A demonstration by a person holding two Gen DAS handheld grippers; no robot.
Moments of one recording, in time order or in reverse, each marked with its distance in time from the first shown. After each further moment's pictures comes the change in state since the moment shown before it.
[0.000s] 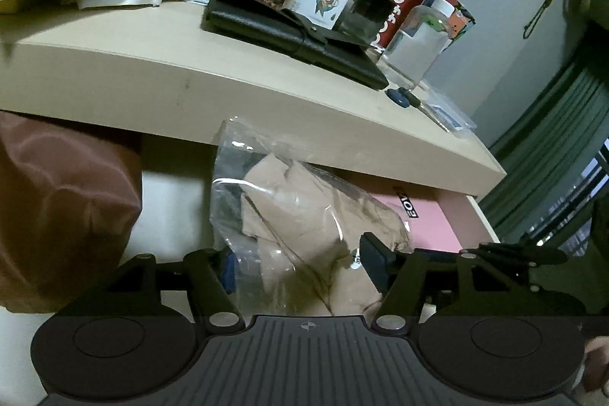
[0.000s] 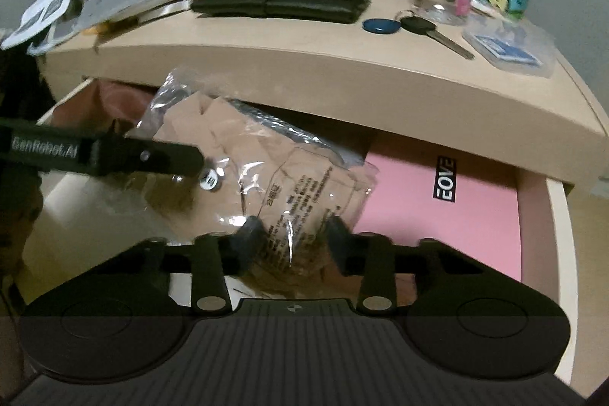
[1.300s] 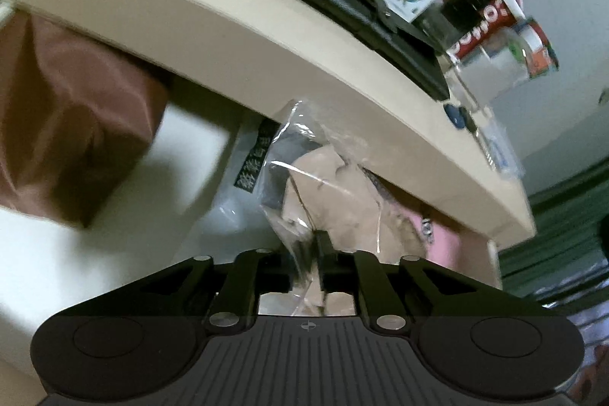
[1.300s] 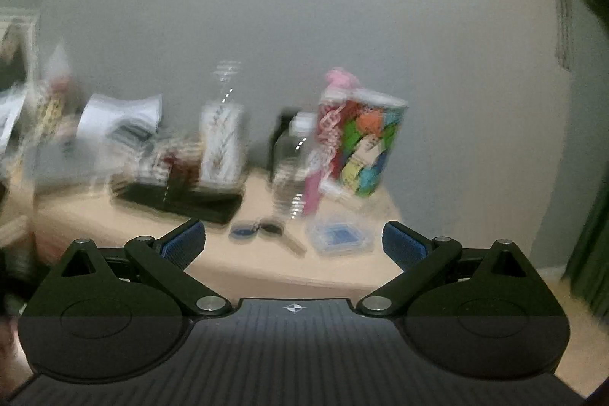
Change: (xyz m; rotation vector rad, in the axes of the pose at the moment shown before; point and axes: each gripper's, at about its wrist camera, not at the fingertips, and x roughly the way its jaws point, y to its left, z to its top) left arm 0.012 -0.016 0.010 -0.292 0.090 0.172; right arm -0.104 -0.010 0.017 -0.041 -0.480 -0.307
